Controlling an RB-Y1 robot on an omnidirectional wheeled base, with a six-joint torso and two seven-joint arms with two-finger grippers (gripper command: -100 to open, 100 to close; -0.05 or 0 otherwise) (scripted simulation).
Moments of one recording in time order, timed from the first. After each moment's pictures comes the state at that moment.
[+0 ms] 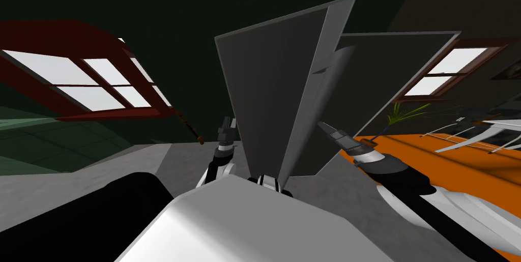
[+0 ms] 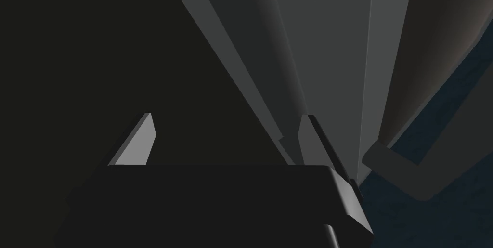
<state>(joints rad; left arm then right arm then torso) 0.52 0.04 -0.06 -2.33 0.04 -0.64 -0.04 0.33 -0.80 -0.24 -2.21 0.44 -0.38 -0.31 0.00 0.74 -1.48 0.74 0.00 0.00</state>
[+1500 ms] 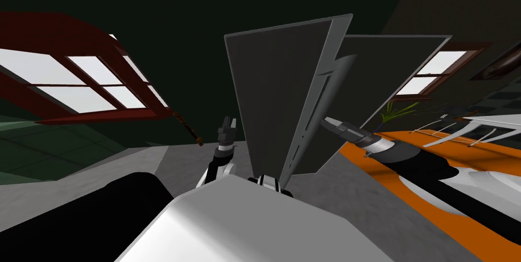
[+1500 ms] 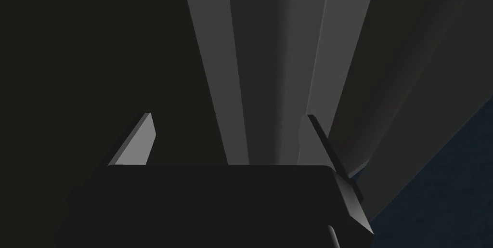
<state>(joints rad) 0.52 0.04 -0.06 -2.33 0.04 -0.64 -0.04 0.28 -1.06 -0.30 -2.10 0.44 -0.42 -0.22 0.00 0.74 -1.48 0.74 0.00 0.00</state>
